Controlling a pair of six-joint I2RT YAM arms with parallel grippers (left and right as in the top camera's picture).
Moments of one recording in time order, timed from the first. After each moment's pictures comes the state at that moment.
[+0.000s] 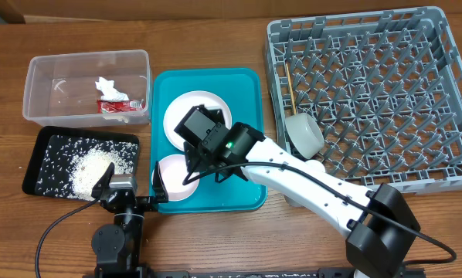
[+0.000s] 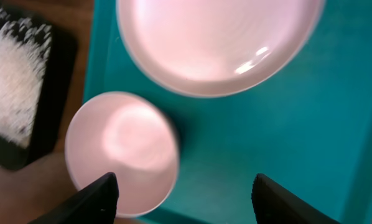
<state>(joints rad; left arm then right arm) 0.05 0.02 0.01 -0.07 0.04 -0.04 0.93 1.88 1.57 -0.85 0.02 0.74</state>
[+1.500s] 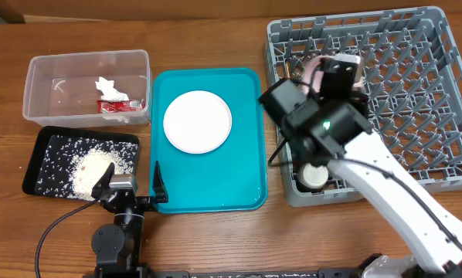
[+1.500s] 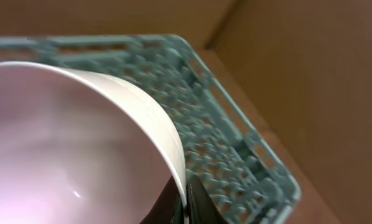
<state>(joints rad) 0.05 0.02 0.01 -0.07 0.04 -0.04 0.62 1.57 1.54 -1.32 1.15 0.81</state>
